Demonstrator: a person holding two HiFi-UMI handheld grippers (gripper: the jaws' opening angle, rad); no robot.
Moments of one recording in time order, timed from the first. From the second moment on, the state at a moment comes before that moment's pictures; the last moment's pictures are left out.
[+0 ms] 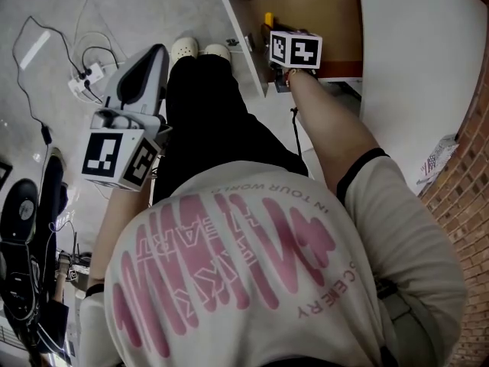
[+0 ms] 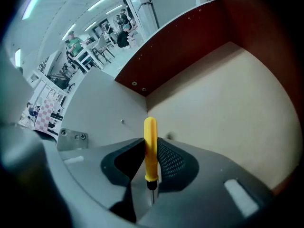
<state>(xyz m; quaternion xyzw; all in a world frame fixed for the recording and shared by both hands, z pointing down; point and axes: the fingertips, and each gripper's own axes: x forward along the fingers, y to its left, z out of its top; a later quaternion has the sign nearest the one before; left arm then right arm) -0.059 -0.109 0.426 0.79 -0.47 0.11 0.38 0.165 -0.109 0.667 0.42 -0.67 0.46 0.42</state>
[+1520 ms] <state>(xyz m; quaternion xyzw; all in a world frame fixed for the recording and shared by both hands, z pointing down) -0.061 -0.107 0.449 0.78 -0.47 0.12 0.40 0.167 -0.104 0.701 0.40 -0.63 0.48 0.46</state>
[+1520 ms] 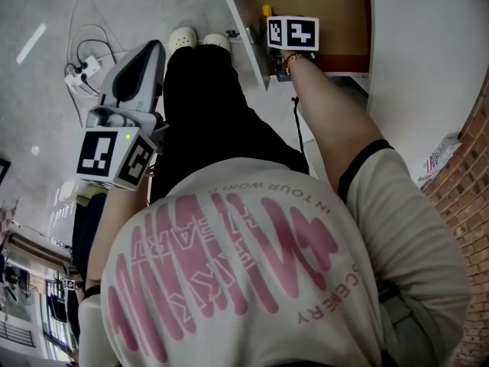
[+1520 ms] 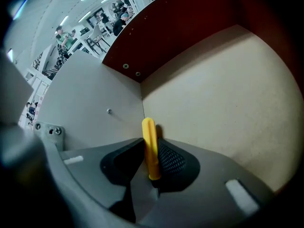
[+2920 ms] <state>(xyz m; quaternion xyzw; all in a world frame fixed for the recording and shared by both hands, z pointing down) -0.066 -0.113 0.459 0.78 -0.46 0.12 0.41 0.164 -0.106 0.704 0.39 -0.64 0.47 0.47</state>
